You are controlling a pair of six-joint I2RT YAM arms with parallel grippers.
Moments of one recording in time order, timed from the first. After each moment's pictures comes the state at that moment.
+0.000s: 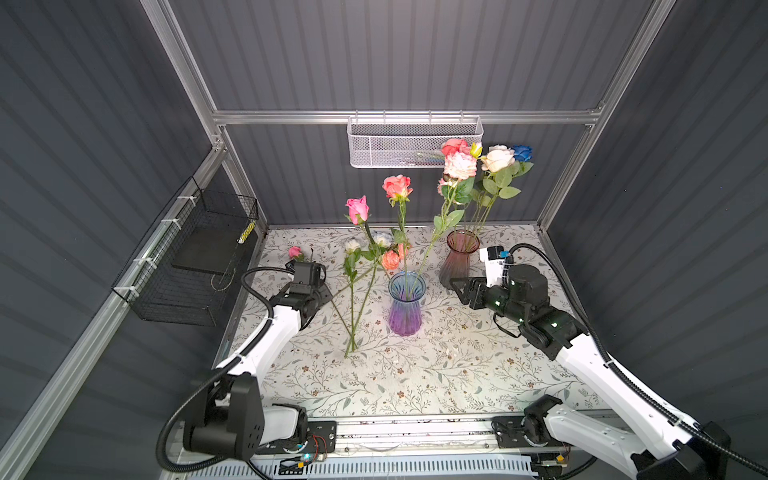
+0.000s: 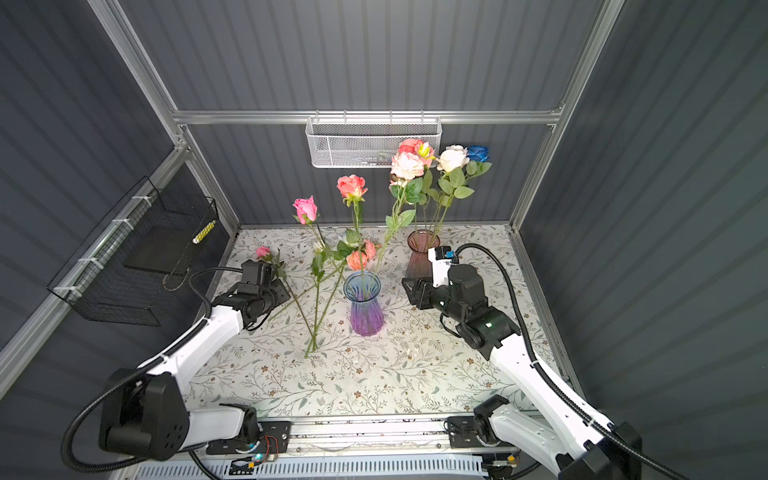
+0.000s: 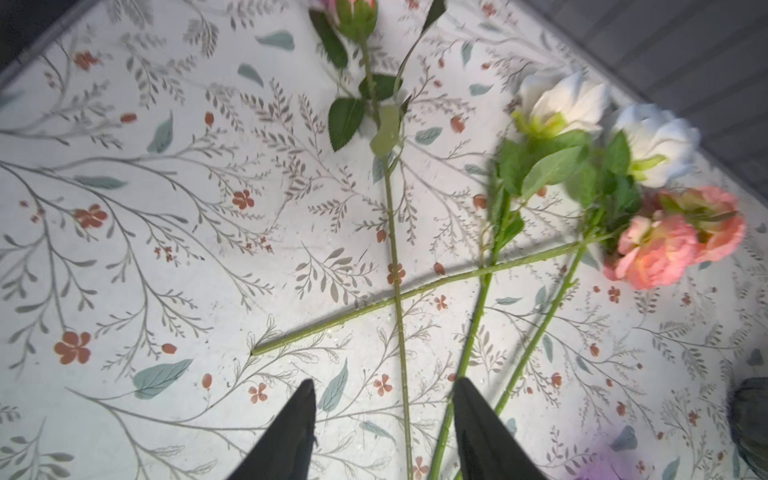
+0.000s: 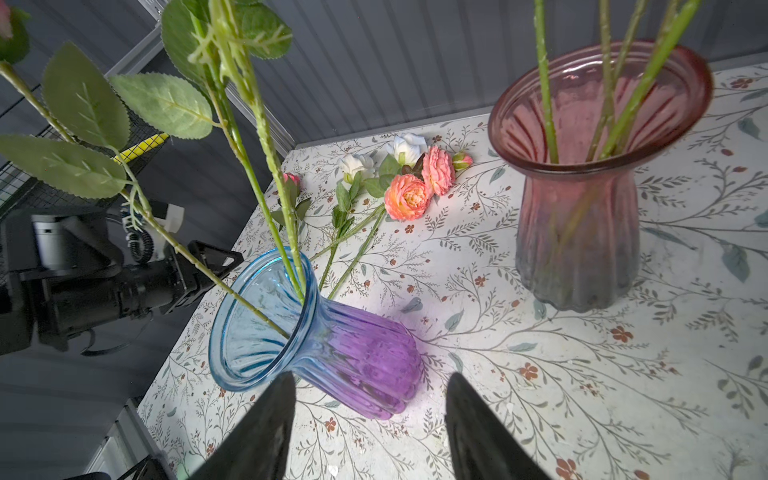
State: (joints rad) left arm -0.17 1.36 0.88 -0.43 -0.16 -0.65; right arm 0.48 0.98 0.85 -0.26 -0.18 0.46
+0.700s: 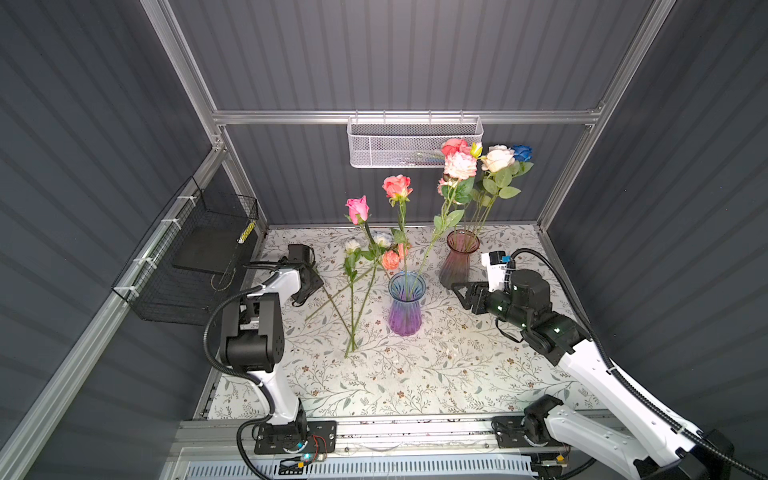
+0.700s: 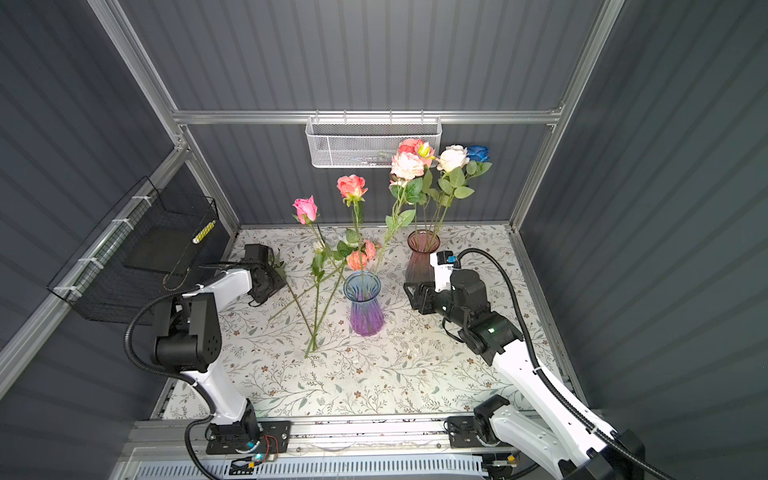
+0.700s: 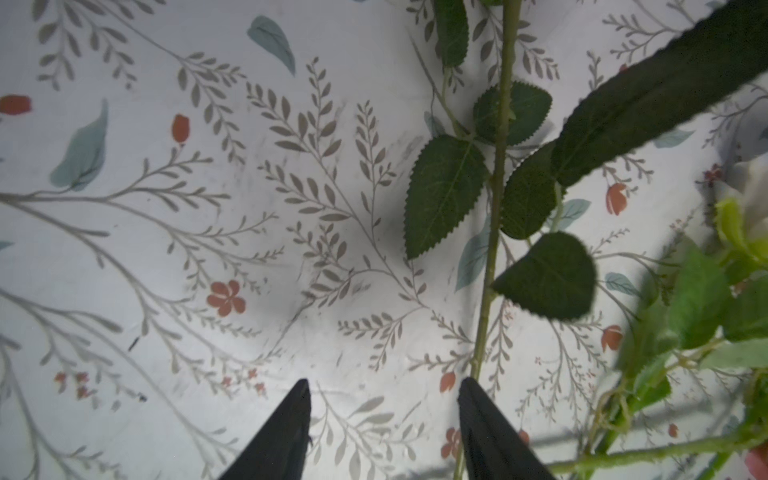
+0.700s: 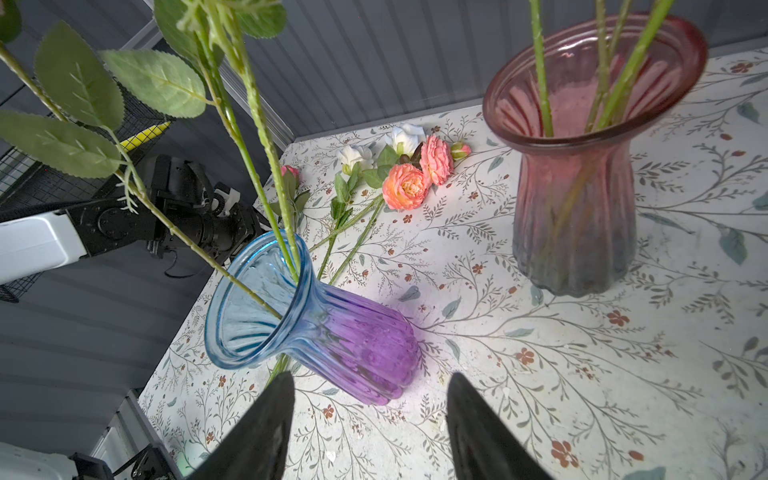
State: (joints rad) left arm -0.01 1.86 1.22 -0.47 -0.08 -0.69; right arm 0.47 0.94 0.79 -0.26 -0.19 0.46
